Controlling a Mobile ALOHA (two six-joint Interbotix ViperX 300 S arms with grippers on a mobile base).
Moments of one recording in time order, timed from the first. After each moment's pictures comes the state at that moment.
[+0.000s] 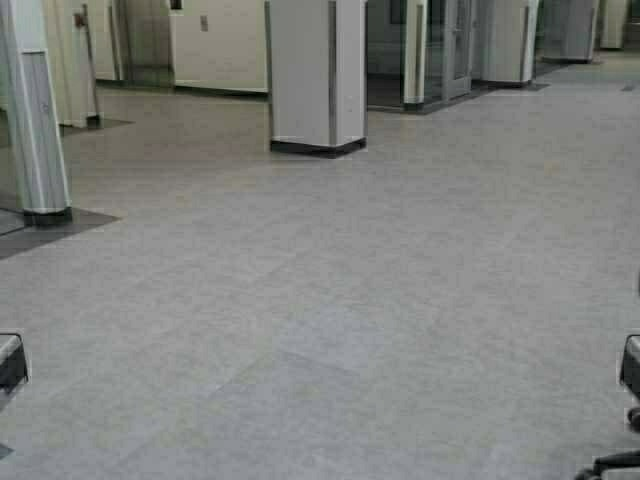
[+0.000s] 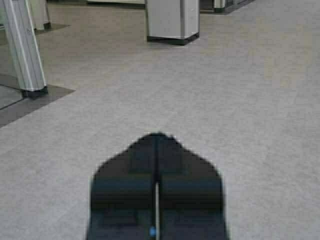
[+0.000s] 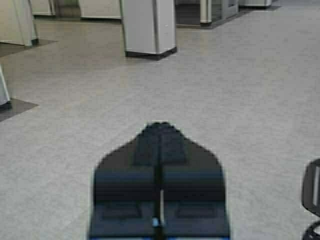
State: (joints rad) left arm 0.00 -0.89 1.23 0.01 -0.41 0.01; right arm 0.01 -1.00 1.21 0.00 -0.32 0.05
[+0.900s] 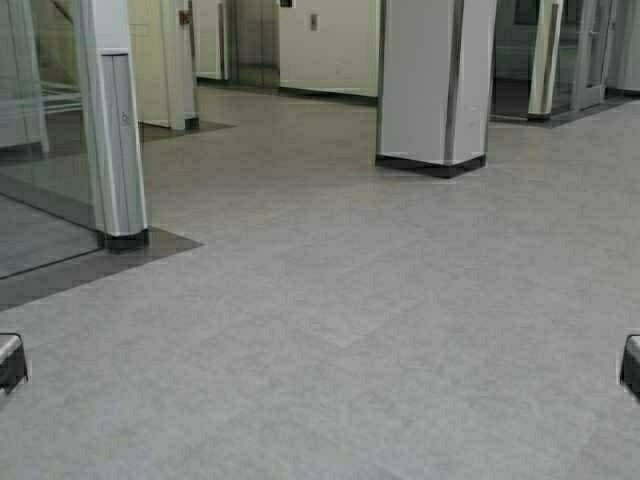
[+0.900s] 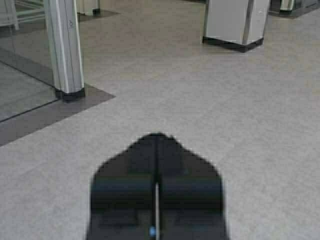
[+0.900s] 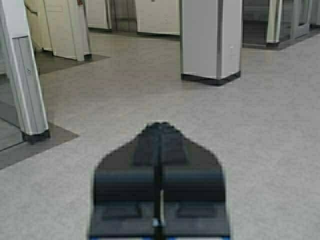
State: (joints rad) left arm 0.00 -0.87 1.24 0.01 -0.42 -0.05; right arm 0.01 -1.08 1.24 0.00 -0.33 0.05
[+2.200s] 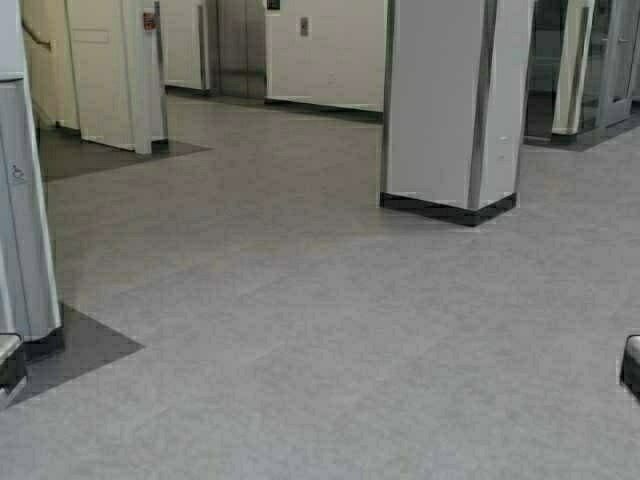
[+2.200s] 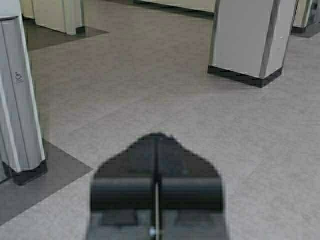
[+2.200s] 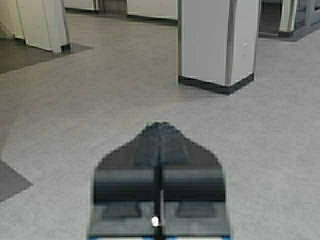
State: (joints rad) left arm 0.00 -0.87 1.25 0.01 -0.43 -0.05; right arm 0.01 -0.98 1.24 0.00 -0.35 0.05
